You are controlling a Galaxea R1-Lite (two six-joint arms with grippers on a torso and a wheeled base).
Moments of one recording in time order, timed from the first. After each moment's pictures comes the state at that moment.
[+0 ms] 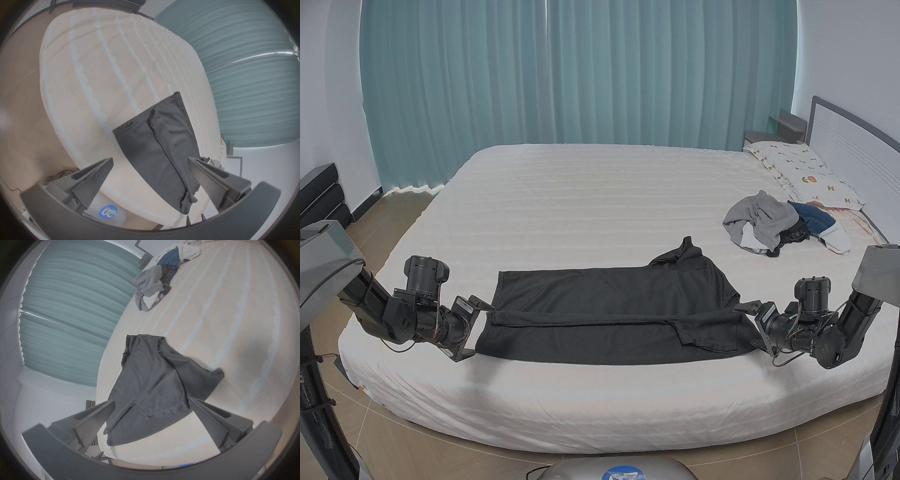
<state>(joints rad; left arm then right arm) -0.08 2.07 -0.85 -0.40 -0.21 -1.17 0.07 2.19 -0.62 -1.00 0.25 0.99</state>
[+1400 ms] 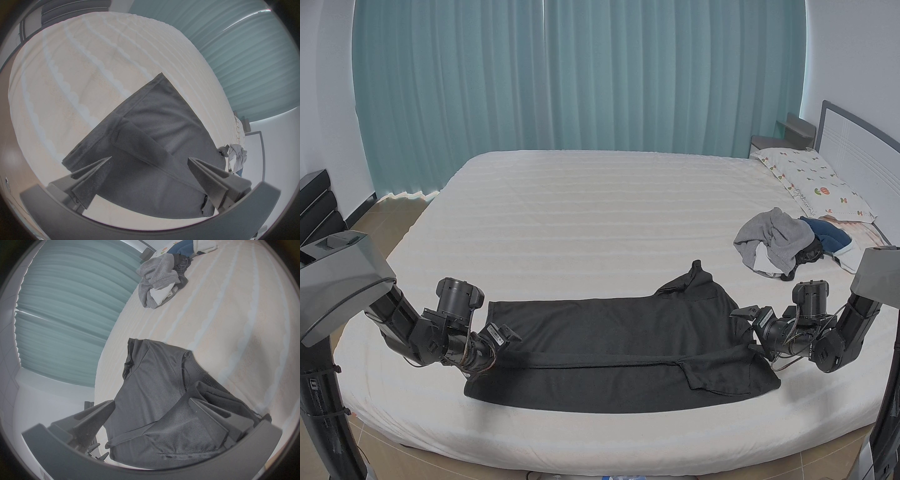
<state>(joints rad) -0.23 2.15 -0.82 -0.40 -0.06 -0.99 0.09 2.19 -0.60 -1.00 0.24 0.98</state>
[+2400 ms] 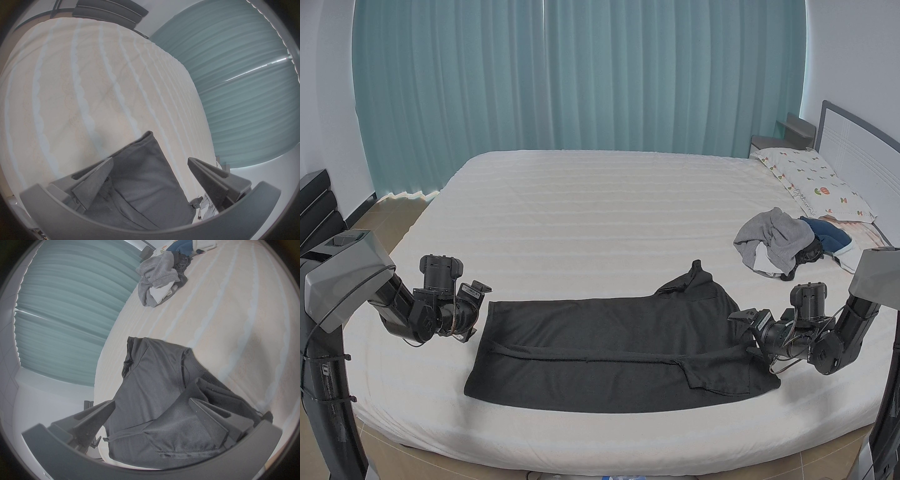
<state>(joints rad) -0.07 2.26 -0.98 -0.59 -0.01 -1.22 0.11 2.20 -0.58 -1.00 0.24 0.98</state>
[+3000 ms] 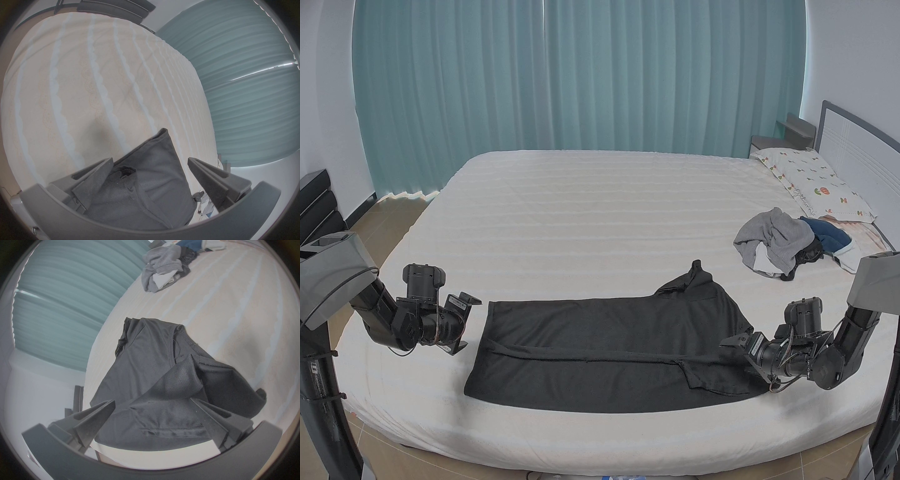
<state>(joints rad) -0.03 2.20 -0.86 -0.60 -0.09 -1.20 0.16 2.17 -0.47 -0.98 0.22 0.82</state>
